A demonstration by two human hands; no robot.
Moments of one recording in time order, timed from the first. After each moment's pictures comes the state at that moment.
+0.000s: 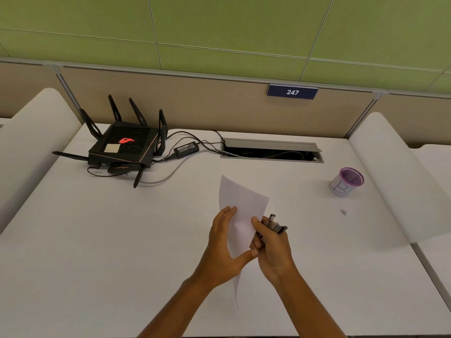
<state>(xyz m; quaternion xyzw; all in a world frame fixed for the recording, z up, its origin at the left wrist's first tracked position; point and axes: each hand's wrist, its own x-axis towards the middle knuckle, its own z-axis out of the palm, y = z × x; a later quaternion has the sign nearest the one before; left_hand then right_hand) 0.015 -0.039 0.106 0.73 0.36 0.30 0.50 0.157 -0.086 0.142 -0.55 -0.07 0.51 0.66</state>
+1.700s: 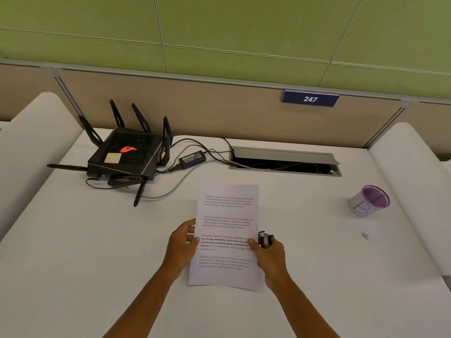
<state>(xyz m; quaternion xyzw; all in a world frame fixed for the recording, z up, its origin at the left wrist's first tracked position) -0.037 0.106 0.037 0.59 0.57 0.23 0.53 0.184 -0.007 0.060 -0.73 -0.11 0.44 0.50</state>
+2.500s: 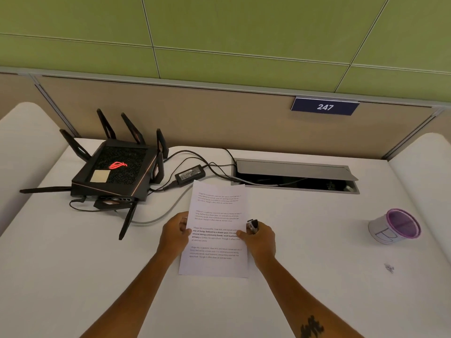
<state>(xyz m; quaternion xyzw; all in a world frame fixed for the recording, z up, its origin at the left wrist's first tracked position) -0.008 0.240 0.003 0.66 0.59 0.19 0.43 0.228 0.140 0.002 -0.84 -0.24 0.35 0.33</state>
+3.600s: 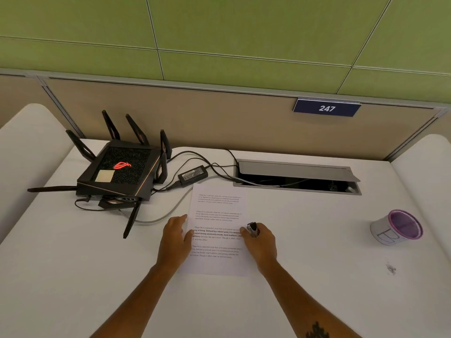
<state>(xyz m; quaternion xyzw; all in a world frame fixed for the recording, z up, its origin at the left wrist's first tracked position) -0.019 0.221 -0.013 0.70 0.60 0.20 0.33 0.219 0.130 0.013 -0.83 -0.26 0.35 0.35</state>
